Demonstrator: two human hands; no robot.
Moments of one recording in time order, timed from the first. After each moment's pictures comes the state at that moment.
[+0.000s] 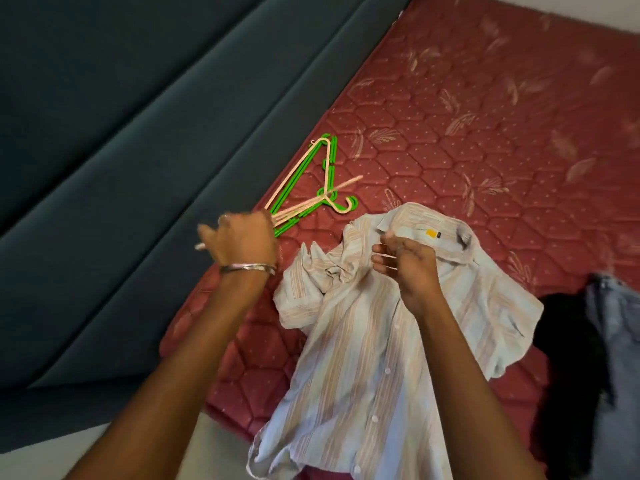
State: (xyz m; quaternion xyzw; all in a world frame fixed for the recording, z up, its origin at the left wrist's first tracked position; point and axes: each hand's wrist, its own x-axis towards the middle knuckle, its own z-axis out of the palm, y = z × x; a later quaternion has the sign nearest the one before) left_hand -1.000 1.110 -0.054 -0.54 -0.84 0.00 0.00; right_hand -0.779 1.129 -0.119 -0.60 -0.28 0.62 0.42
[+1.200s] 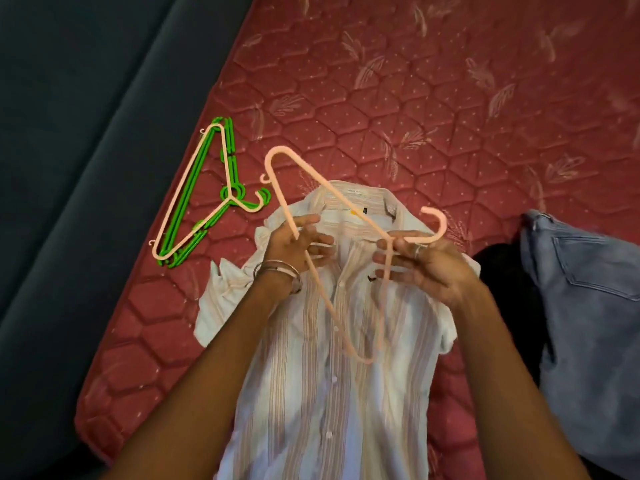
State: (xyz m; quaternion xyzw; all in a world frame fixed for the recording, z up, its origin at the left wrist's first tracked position) left_hand -0.817 1.187 -0.169 -0.29 -0.55 -0.39 -0.68; right_hand -0.590 1.151 -0.155 -0.55 -0.15 0.71 0.42
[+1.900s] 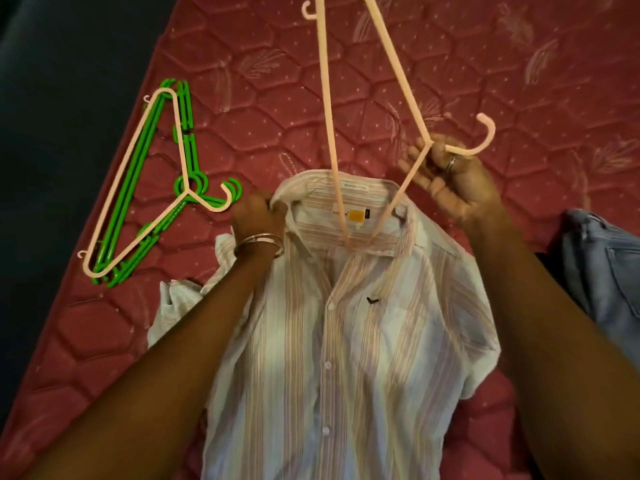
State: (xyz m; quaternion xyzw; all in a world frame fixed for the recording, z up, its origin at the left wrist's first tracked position) left_hand -0.823 1.299 -0.296 -0.58 -0.75 -0.19 -0.25; right_hand -0.544 1.313 -0.250 -0.45 -0.12 0.67 0.57
